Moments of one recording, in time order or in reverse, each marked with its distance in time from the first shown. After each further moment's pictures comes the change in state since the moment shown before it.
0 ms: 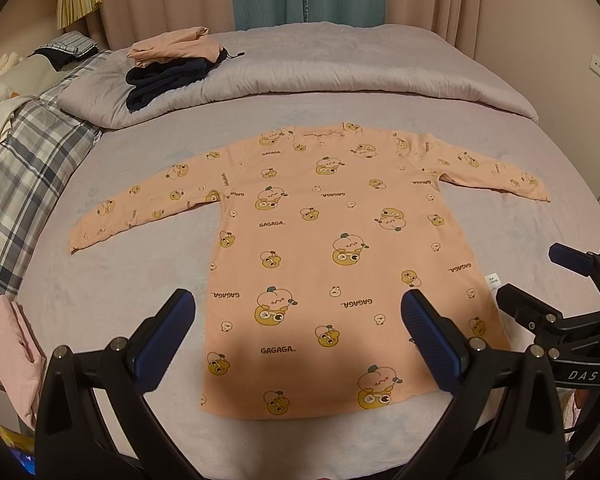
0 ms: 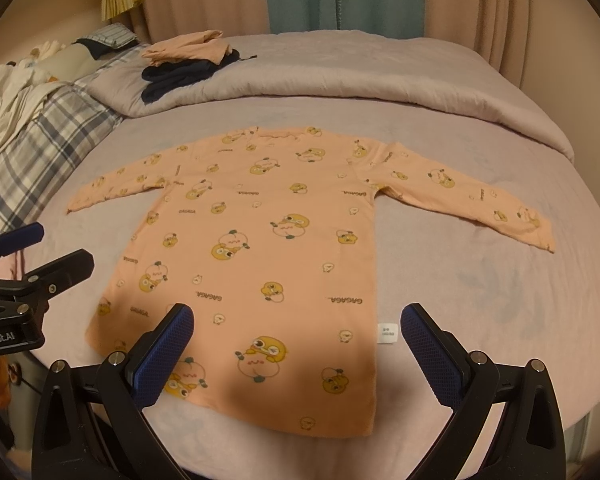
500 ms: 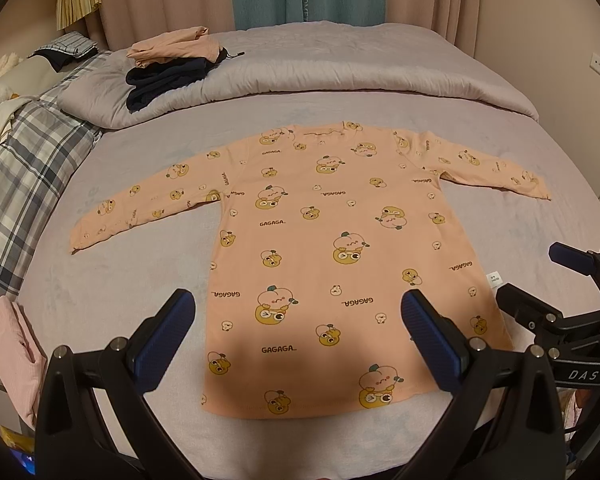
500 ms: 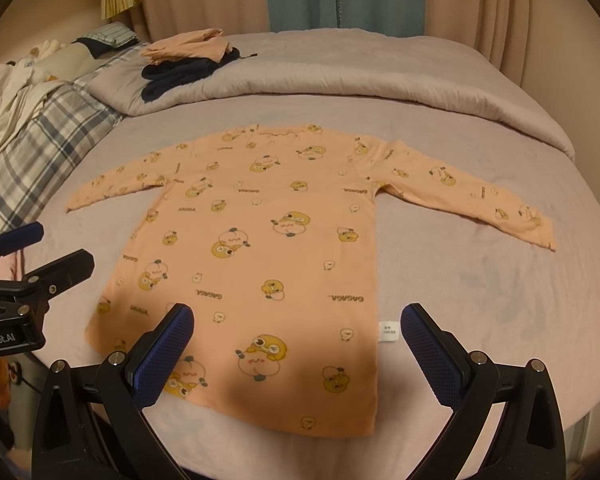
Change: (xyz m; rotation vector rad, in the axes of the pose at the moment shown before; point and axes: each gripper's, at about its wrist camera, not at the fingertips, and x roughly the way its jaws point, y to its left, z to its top) left arm 0.000 0.000 0.001 0.012 -0.002 0.016; right arm 0.002 0.001 -0.001 -0.001 0.001 0.001
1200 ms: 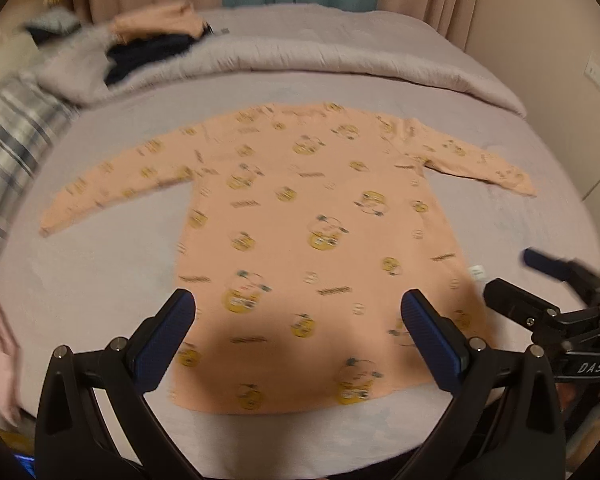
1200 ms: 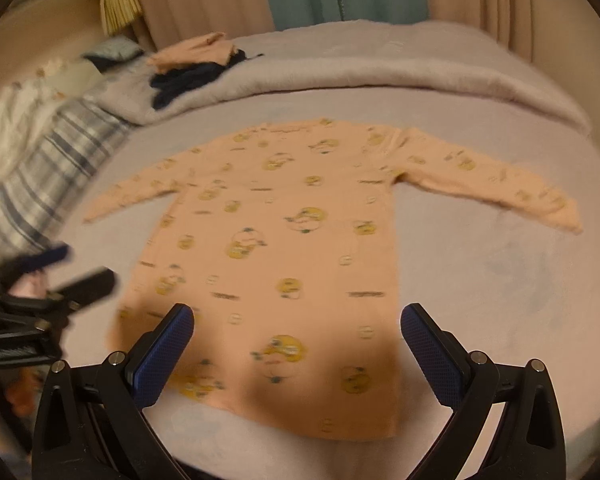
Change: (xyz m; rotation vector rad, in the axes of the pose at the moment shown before) left arm 0.022 0.004 -0.002 -0.009 0.039 -0.071; right arm 0.012 -0.014 -0.005 0.090 0.015 0.160
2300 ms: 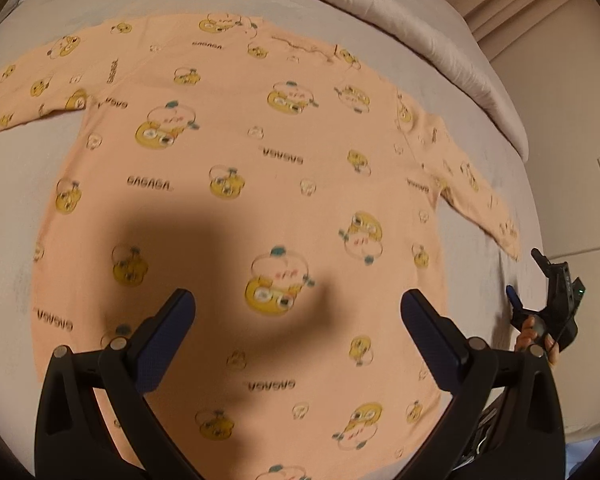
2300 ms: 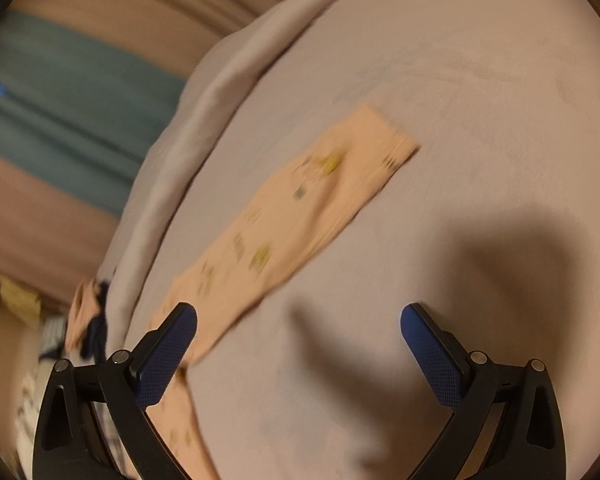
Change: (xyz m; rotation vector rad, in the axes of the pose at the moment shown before) left arm 0.135 0.005 0.071 -0.348 0.169 -0.373; right arm 0.018 -0.305 -0.008 0.913 -0.287 -0.023
